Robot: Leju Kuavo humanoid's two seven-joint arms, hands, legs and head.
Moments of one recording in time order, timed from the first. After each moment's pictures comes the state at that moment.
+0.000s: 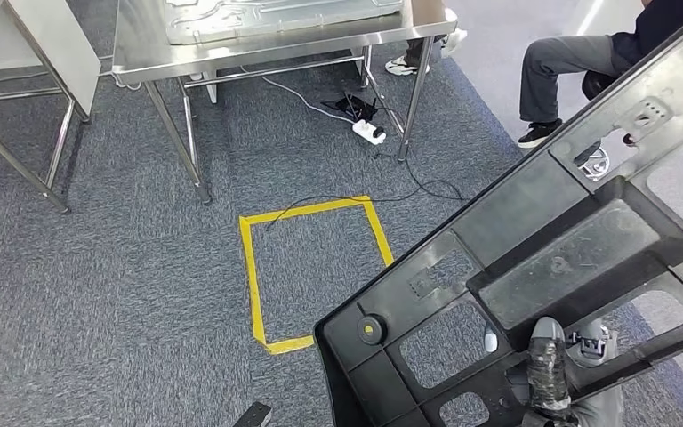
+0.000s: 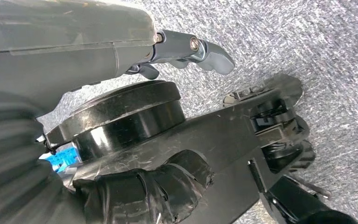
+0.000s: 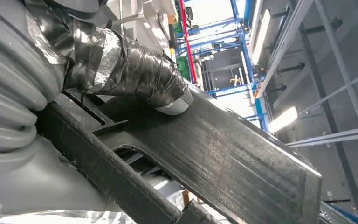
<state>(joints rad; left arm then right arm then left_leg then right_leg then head) -0.17 0.00 -1.10 -0.20 0.88 0.44 -0.03 0.10 -0.21 0.64 -2.19 -0.10 -0.70 -0.34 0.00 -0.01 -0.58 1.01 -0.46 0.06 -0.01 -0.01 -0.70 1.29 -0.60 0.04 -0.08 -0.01</state>
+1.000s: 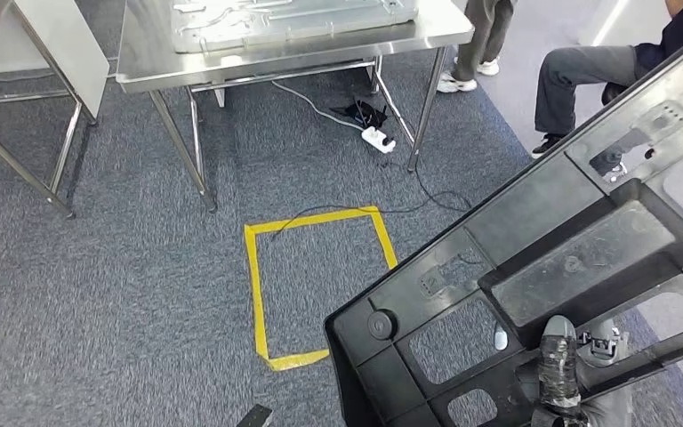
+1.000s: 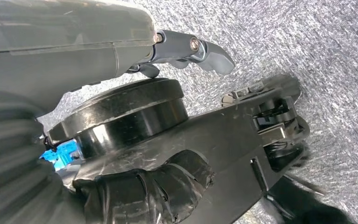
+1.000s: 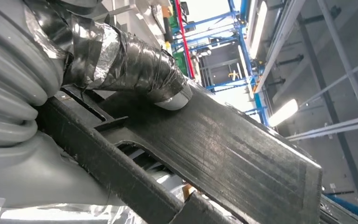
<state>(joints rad) -0.16 0.00 -1.10 -0.20 0.89 0.44 -0.04 0.11 -0.21 0.61 -2.19 -0.11 -0.70 -0.35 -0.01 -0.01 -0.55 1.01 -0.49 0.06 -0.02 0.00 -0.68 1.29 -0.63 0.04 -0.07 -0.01</state>
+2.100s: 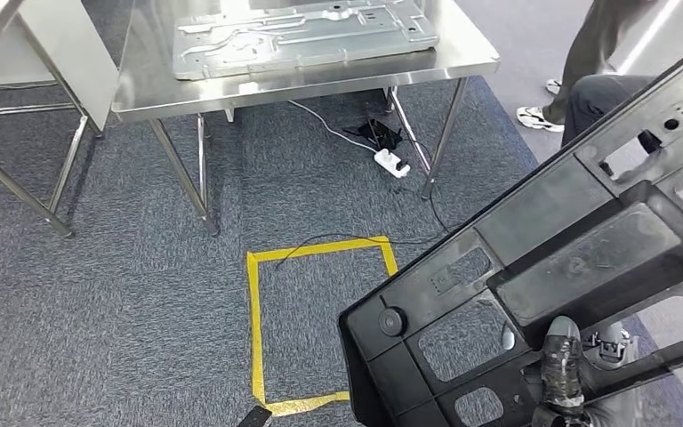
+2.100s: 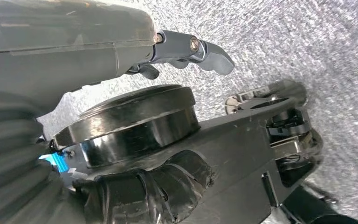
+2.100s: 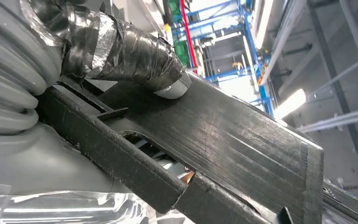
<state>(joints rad) -0.15 0.00 -1.10 -0.20 0.89 0.45 -0.03 0.12 -0.21 0.59 -2.19 -0.04 -0.70 -0.30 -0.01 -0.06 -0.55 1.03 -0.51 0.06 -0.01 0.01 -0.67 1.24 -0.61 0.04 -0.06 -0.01</state>
